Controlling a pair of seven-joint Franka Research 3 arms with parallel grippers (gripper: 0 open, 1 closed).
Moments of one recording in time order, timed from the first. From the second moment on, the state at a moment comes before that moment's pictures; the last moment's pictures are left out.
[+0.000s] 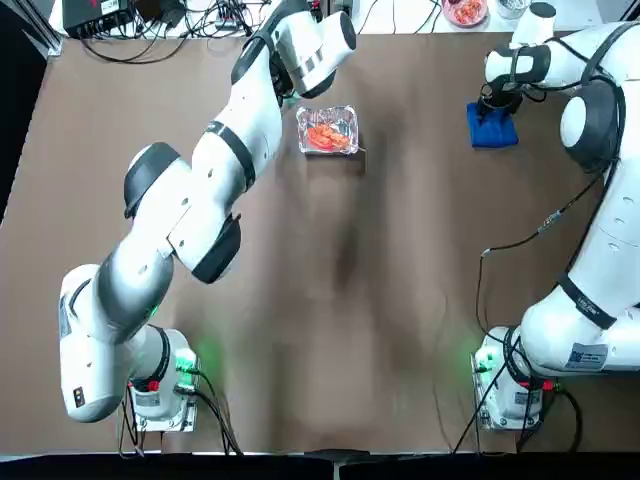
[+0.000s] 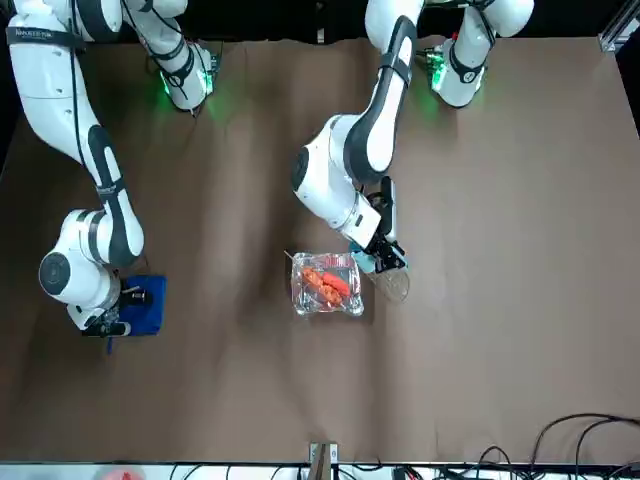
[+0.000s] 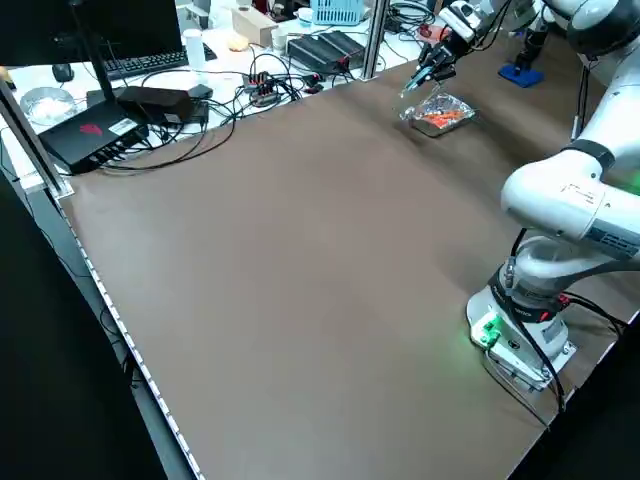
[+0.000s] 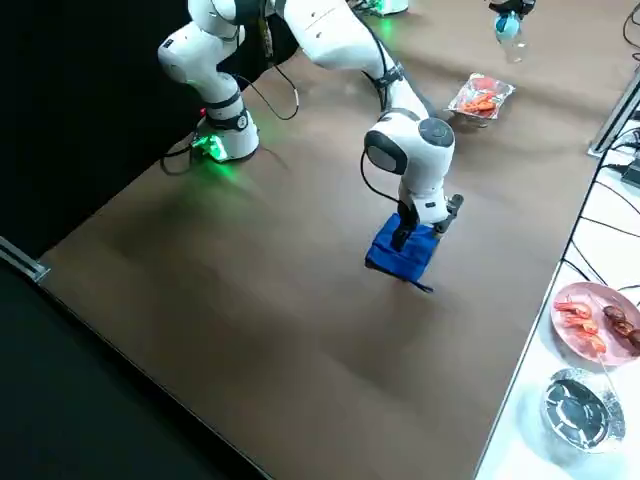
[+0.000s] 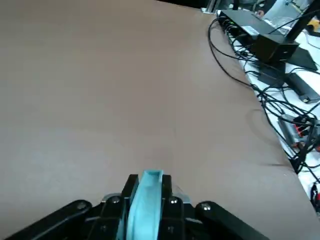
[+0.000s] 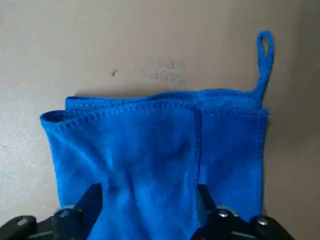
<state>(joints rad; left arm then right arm) -1.24 0.87 0.74 -1.25 0.24 1.67 -2.26 -0.02 0.67 -0.09 -1.74 0.01 2.35 -0.12</state>
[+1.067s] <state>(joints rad) -1.09 0.62 0.76 -1.24 -0.10 1.61 -1.94 -0.02 0.68 -0.09 -1.74 0.01 2.35 -0.12</state>
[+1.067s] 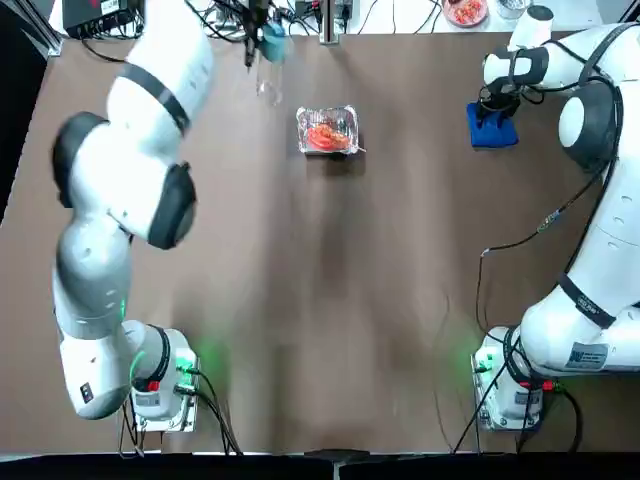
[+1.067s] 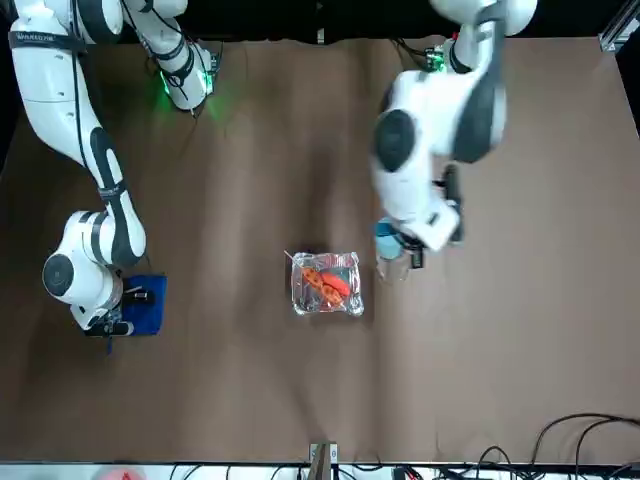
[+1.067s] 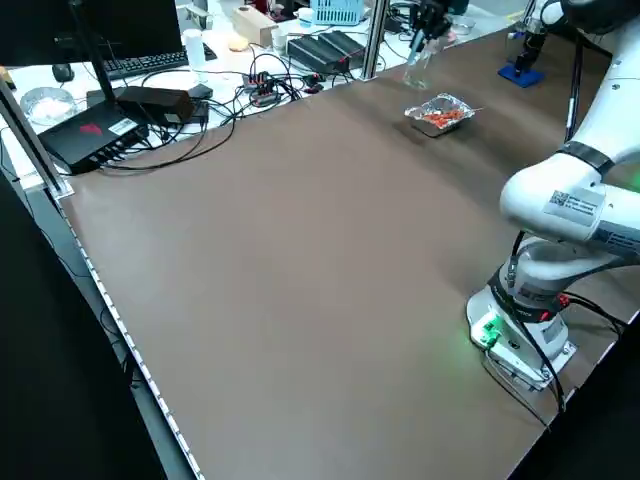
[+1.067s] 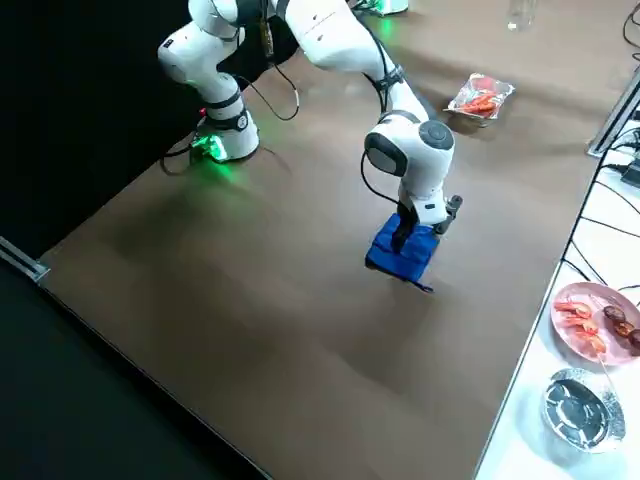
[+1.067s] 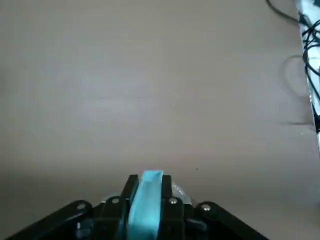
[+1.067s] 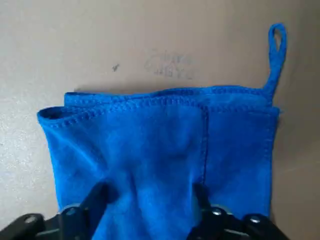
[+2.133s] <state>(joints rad) -0.76 0.39 0.75 -1.86 -0.47 2.18 -1.29 -0.02 0.68 -0.08 -1.74 0.01 2.35 -0.13</state>
